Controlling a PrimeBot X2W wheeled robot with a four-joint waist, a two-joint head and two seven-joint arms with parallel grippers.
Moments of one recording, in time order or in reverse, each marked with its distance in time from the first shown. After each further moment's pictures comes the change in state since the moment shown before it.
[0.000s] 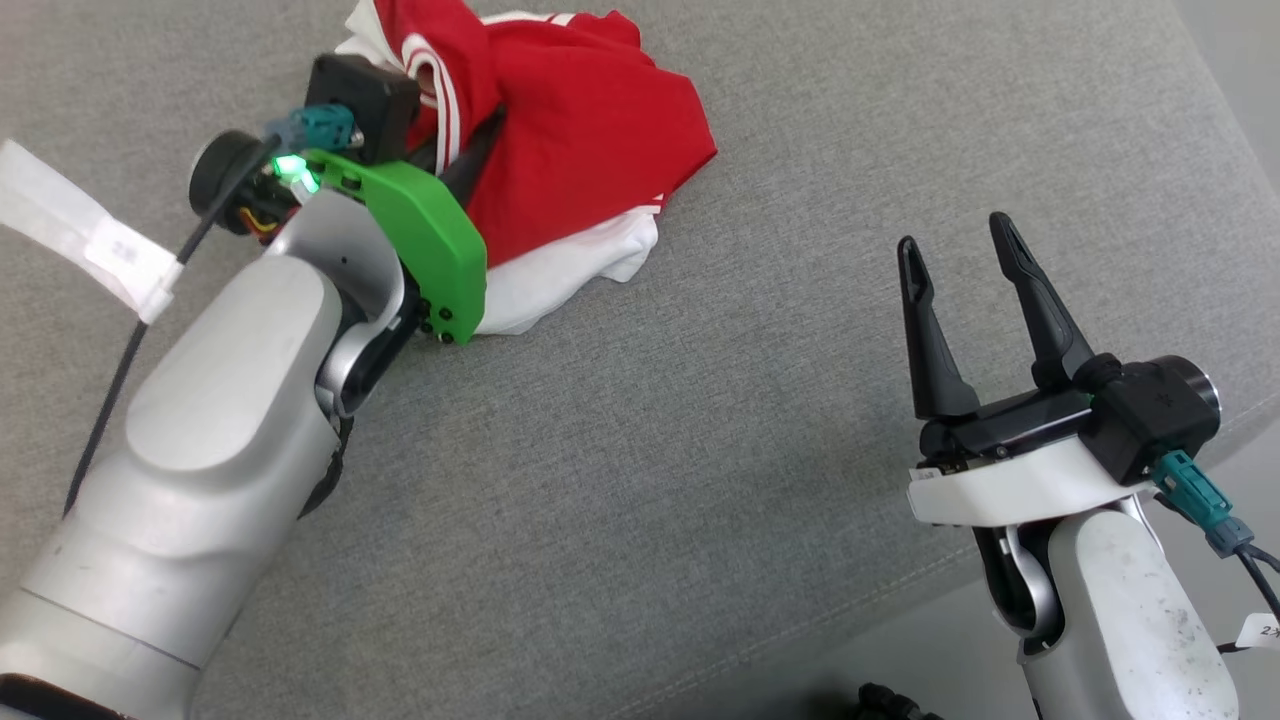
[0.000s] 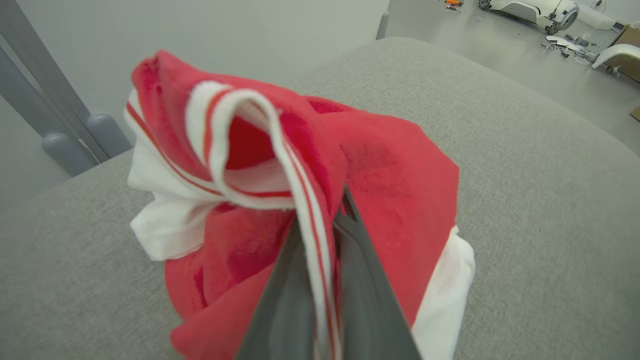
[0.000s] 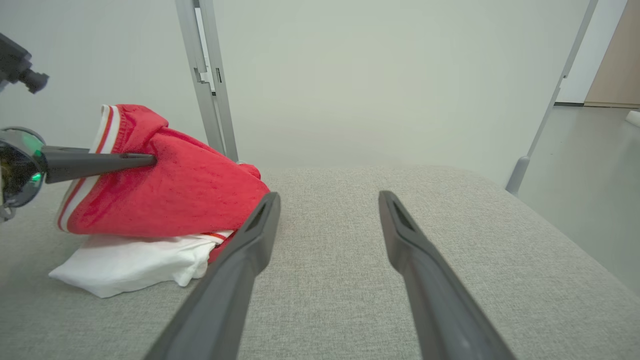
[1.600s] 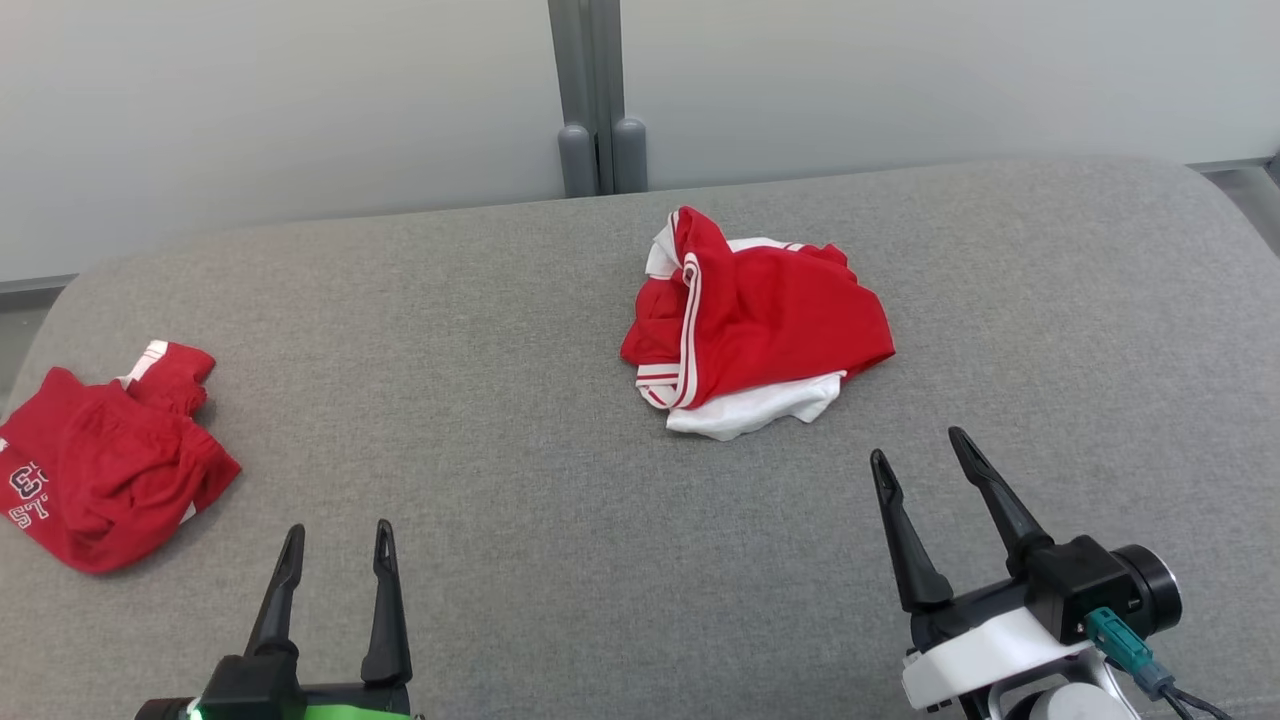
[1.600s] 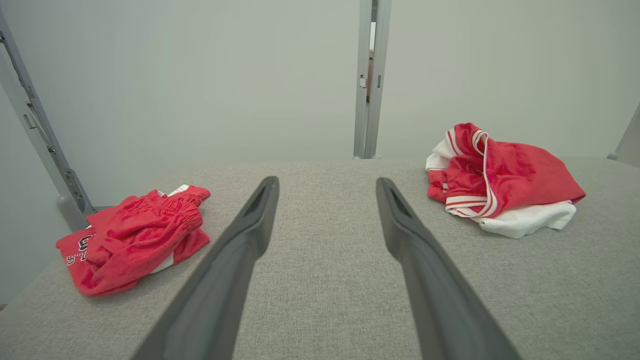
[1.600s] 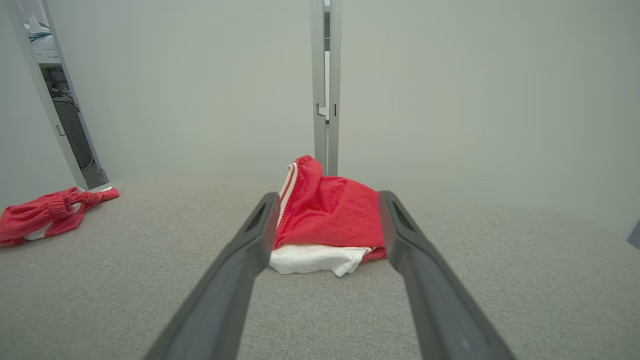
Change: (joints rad) left arm 1.085 -0.276 0.686 -0.462 0.563 0.088 -0.407; right arm 0.266 0.002 0.023 0.063 -0.072 0.000 0.000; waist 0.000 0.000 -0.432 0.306
